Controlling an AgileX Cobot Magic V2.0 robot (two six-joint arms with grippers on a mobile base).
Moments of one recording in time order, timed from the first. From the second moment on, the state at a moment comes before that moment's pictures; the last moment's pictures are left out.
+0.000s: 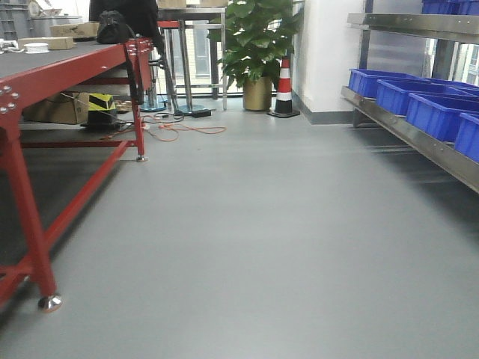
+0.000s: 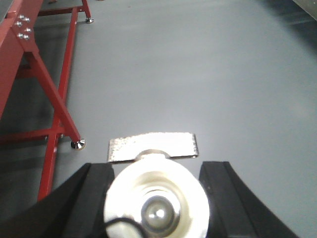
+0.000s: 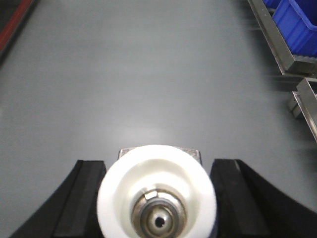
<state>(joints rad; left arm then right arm) 0.04 0.86 -1.05 -0.06 0.76 0.16 0.02 0.80 -1.09 0.11 0.90 -0.08</state>
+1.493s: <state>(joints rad) 0.04 0.86 -1.05 -0.06 0.76 0.16 0.02 0.80 -1.09 0.11 0.90 -0.08</state>
